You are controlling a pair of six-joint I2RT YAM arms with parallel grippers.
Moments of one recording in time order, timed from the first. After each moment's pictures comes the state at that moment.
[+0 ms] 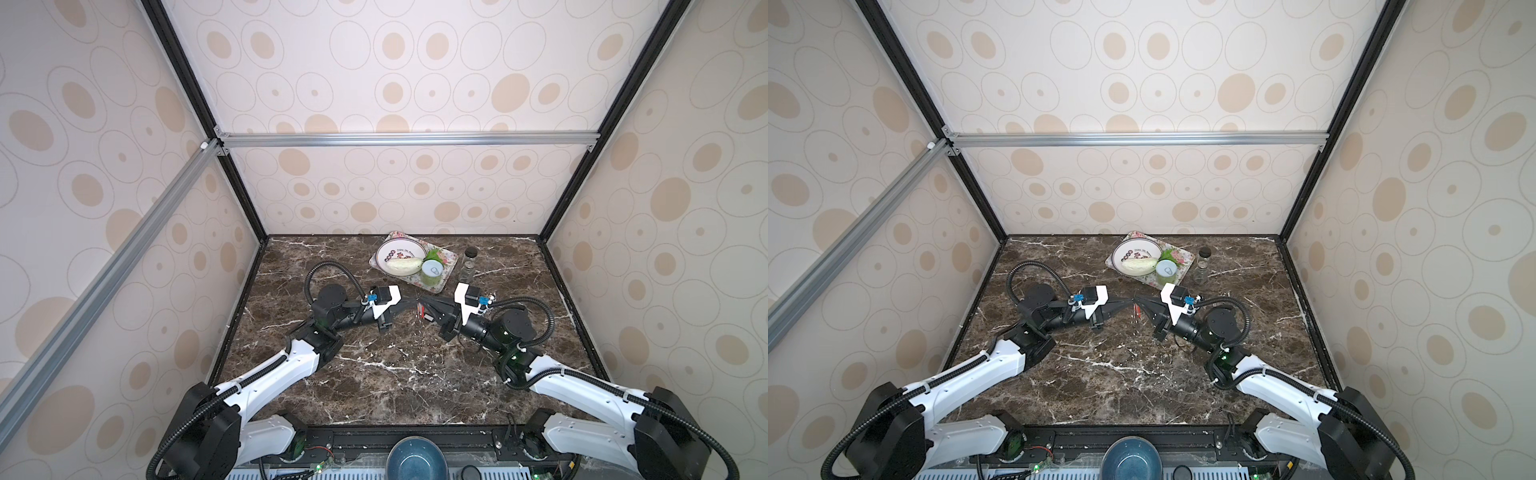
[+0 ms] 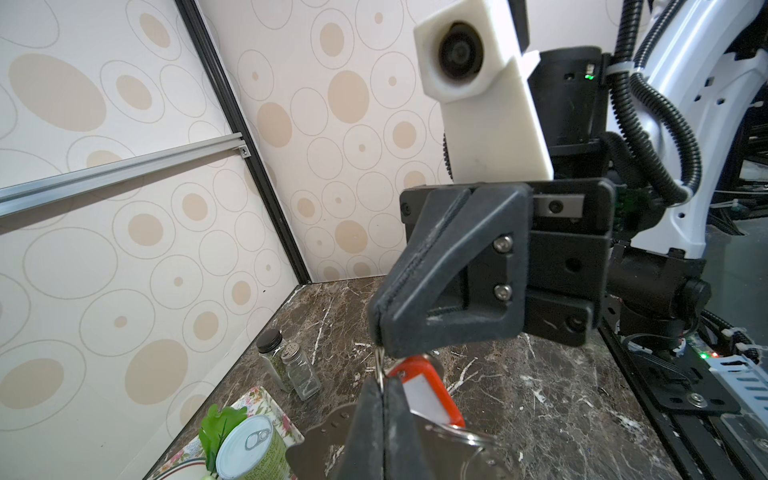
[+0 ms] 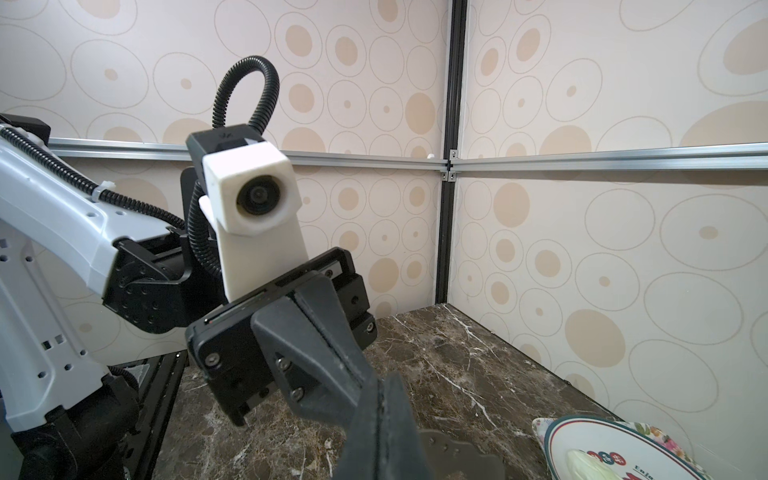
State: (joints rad) left arm -0.59 1.20 0.69 0.58 0.75 0.24; right arm 0.71 1.11 0.52 0.86 -0.40 0.06
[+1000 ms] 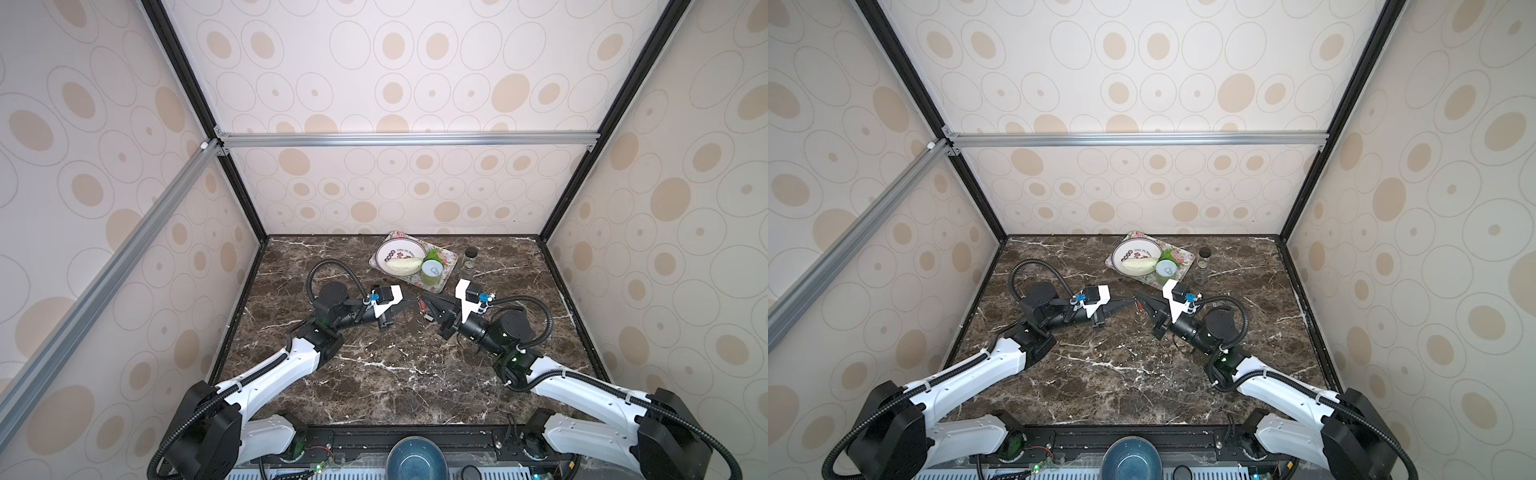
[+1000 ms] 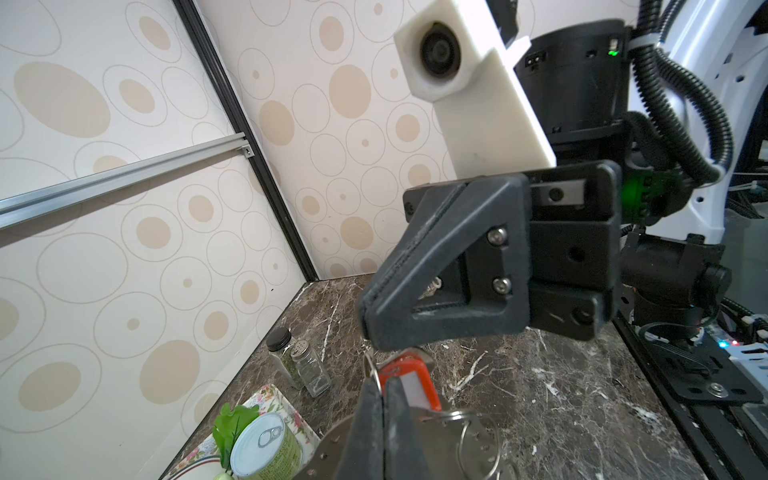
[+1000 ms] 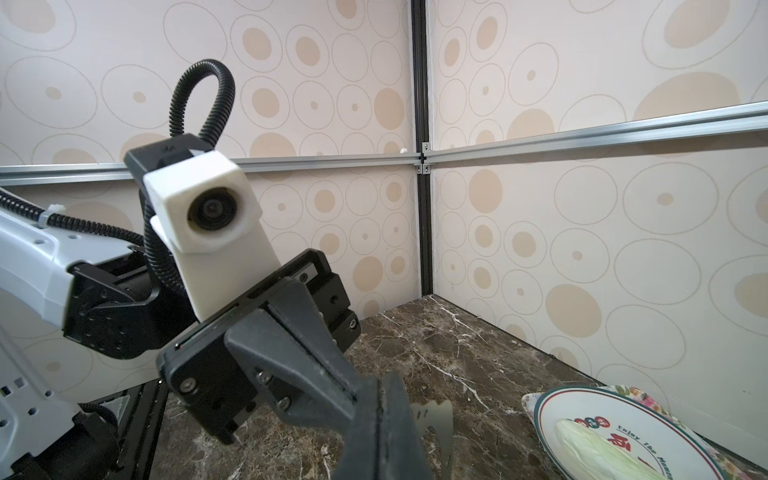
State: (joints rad) left arm -0.59 1.21 0.71 0.55 0.74 0.30; right arm 0.73 1.09 0.52 0.82 -0.27 0.13
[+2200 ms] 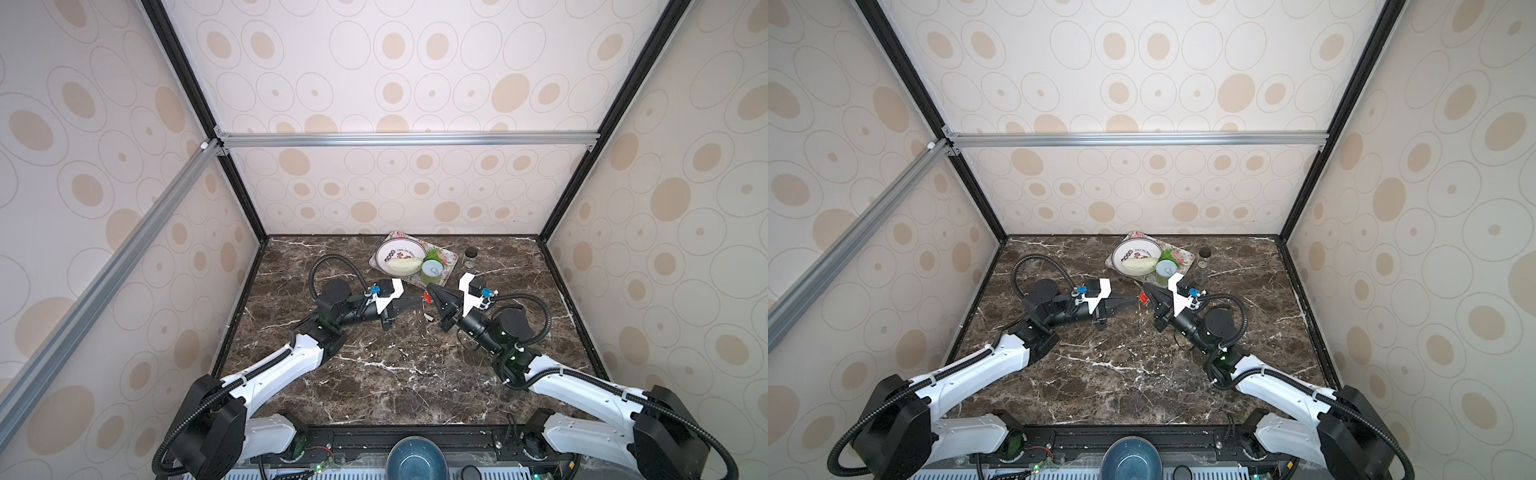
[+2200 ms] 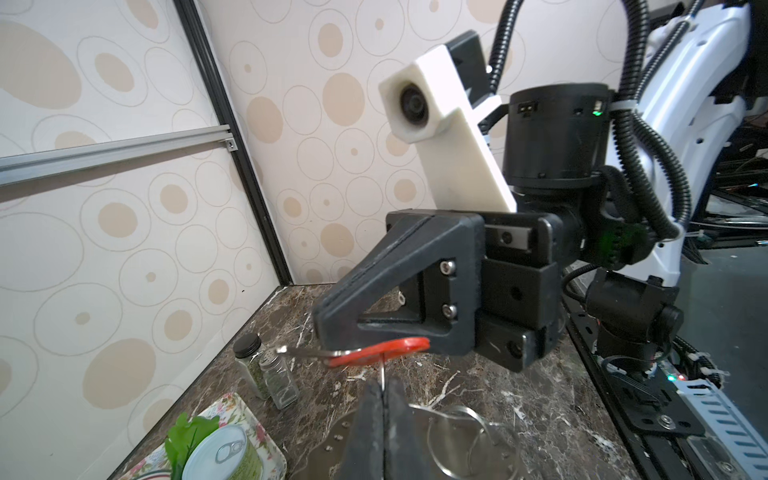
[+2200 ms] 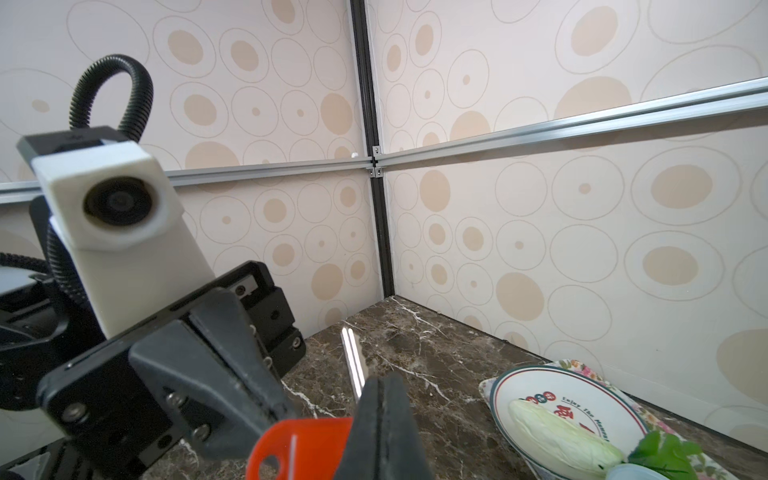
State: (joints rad) left arm -0.60 1.24 0.74 0.58 0.73 0.16; right arm 0.72 1.10 0.51 0.84 -0.12 0.11
